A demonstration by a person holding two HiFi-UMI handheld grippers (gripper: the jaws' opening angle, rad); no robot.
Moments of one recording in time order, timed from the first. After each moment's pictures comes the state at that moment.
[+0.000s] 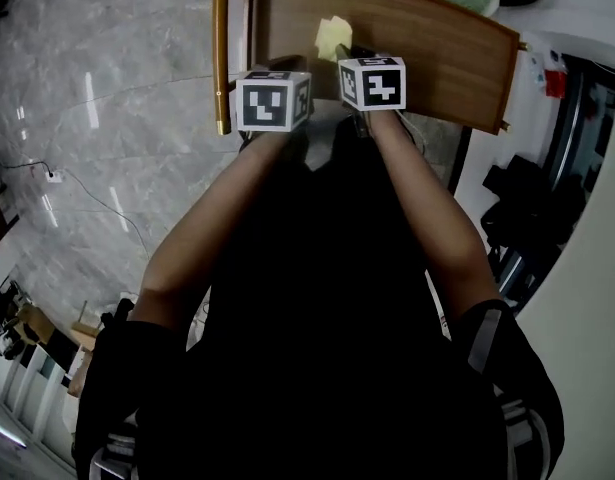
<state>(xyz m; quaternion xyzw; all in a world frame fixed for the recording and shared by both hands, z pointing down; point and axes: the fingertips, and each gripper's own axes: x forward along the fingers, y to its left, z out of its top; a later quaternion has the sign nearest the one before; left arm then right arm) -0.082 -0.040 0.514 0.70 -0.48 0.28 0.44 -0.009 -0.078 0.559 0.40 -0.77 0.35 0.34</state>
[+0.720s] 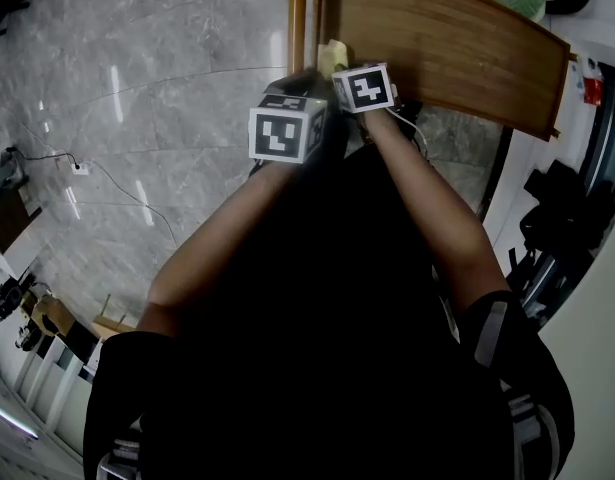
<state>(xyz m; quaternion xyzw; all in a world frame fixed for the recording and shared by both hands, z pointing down) -0.182 0.020 0.510 0.71 -0.46 0.31 0.43 -0.150 -0.008 0.631 0.33 -0.77 0.38 0.40</state>
